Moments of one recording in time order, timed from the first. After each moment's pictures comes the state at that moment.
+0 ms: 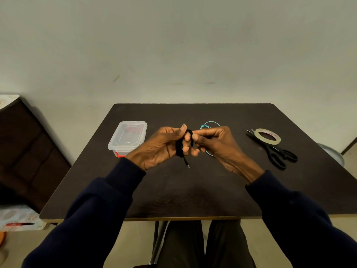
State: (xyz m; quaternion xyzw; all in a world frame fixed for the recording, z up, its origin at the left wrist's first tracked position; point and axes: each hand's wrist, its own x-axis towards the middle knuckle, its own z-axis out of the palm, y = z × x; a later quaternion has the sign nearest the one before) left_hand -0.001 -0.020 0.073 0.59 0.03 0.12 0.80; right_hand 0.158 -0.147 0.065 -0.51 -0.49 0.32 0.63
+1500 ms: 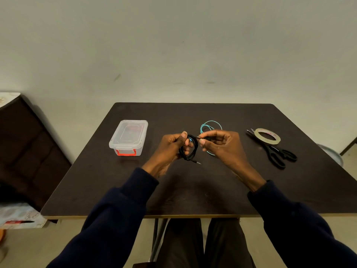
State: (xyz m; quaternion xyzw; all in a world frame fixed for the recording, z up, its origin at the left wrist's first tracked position) left_hand 0.012 -0.045 0.047 0.65 0.23 0.25 0.67; right_hand 0.160 -0.163 0.051 -0.61 -0.47 0.18 0.61
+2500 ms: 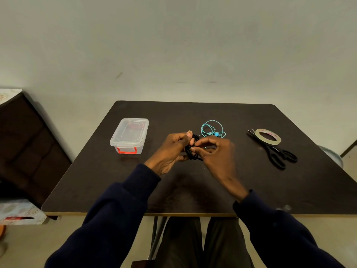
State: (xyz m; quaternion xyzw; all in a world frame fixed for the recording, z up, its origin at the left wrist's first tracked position) left_hand 0.016 -0.047 0.050 0.63 0.21 0.21 0.71; right_hand 0.129 -0.159 0.034 -0.67 -0.49 0.00 0.56
